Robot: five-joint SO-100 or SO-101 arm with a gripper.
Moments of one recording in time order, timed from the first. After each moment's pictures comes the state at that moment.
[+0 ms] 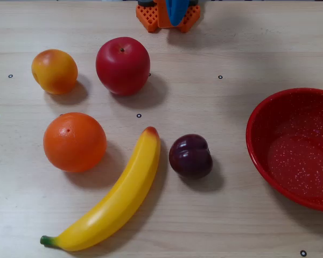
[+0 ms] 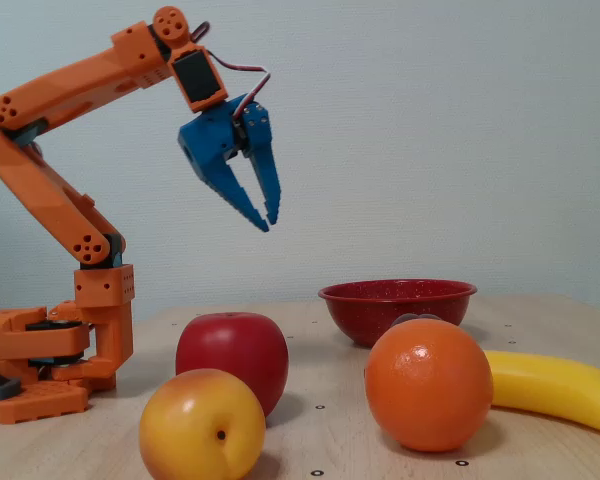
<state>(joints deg) -4.4 128.5 98.8 90.4 -8.2</state>
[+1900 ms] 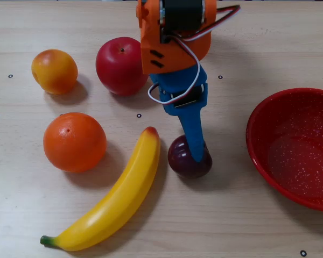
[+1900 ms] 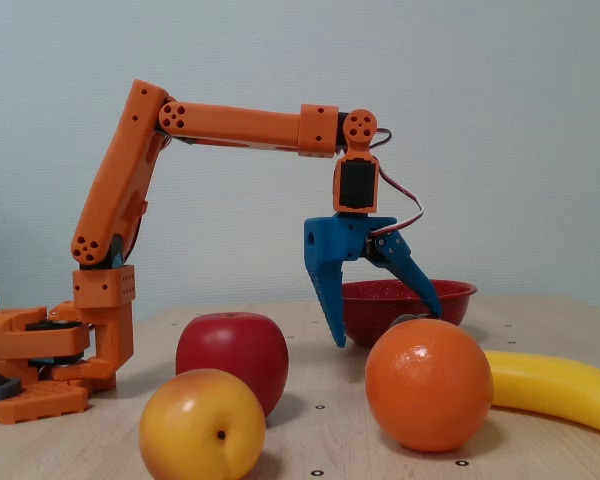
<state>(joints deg) -1.7 67.8 67.2 88.9 -13.7</state>
